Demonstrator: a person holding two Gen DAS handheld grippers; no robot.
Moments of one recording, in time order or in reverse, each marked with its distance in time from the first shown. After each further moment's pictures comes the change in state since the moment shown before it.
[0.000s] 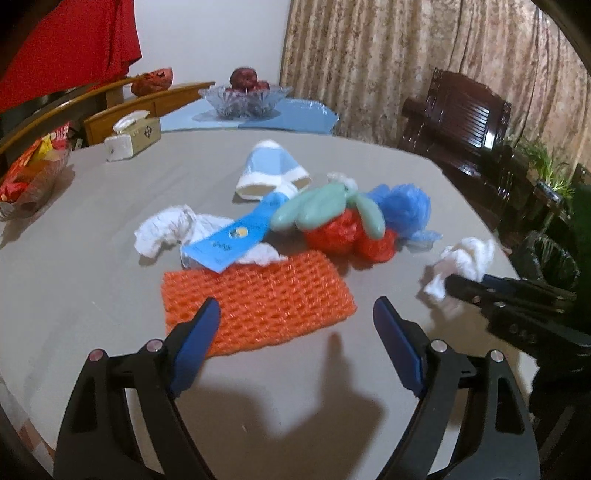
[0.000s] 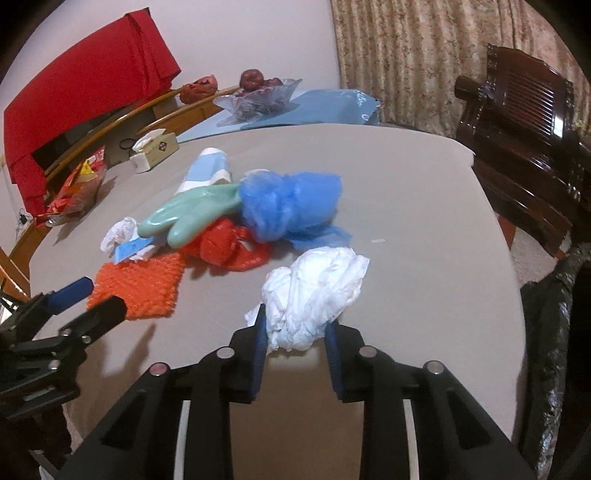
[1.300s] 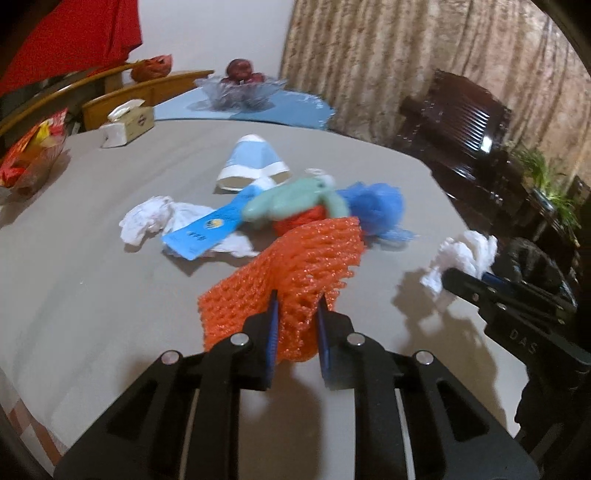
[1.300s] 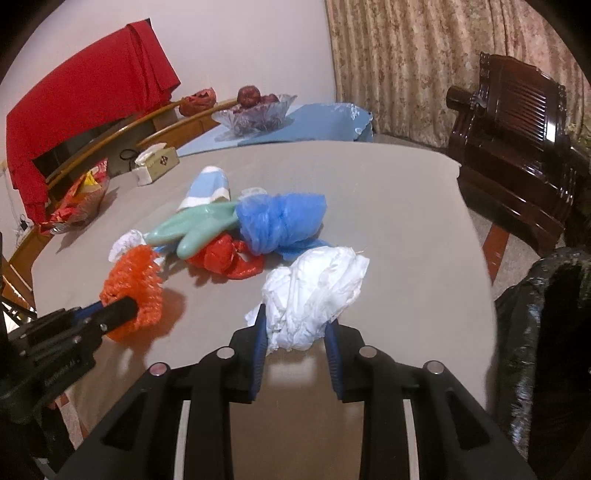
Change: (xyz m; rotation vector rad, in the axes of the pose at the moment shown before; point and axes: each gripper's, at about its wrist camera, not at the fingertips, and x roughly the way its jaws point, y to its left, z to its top) left arm -0.021 -0.024 0.001 -0.043 0.023 -0.046; right arm -0.031 -0.008 -0.002 0.000 -0.056 -0.006
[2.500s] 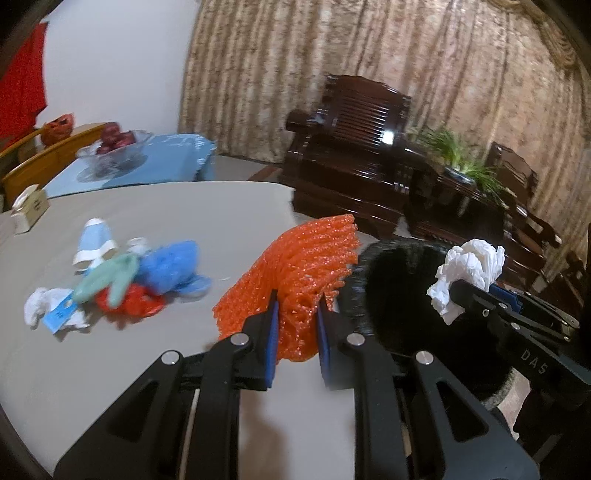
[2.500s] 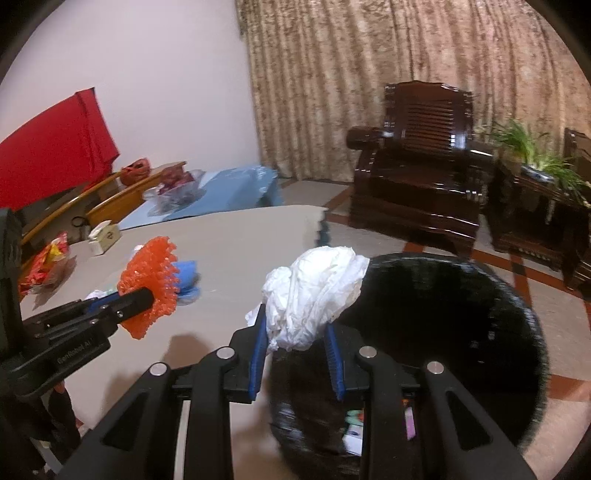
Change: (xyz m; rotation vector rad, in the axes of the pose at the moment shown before) left arm -0.038 -0.171 0.016 0.226 -0.082 -0.286; right arm -0.166 -0.111 -0.027 0.159 -0.210 -0.235
